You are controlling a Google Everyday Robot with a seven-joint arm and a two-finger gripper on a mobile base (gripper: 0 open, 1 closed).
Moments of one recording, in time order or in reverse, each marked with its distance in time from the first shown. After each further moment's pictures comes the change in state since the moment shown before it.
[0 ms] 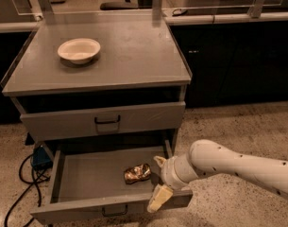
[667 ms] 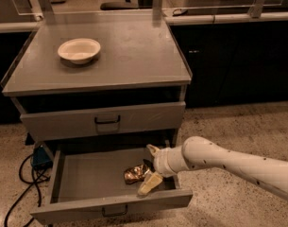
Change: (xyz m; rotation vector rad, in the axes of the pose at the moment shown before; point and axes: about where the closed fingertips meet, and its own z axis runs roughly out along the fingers) arm -0.018 -0.061 0.042 0.083 -0.147 -0.040
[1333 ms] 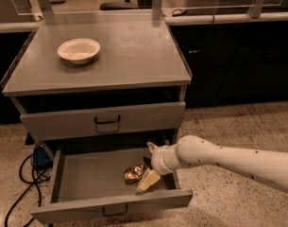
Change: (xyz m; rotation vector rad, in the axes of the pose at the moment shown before) arm -0.002 -0.012 0.006 0.051 0.071 -0.006
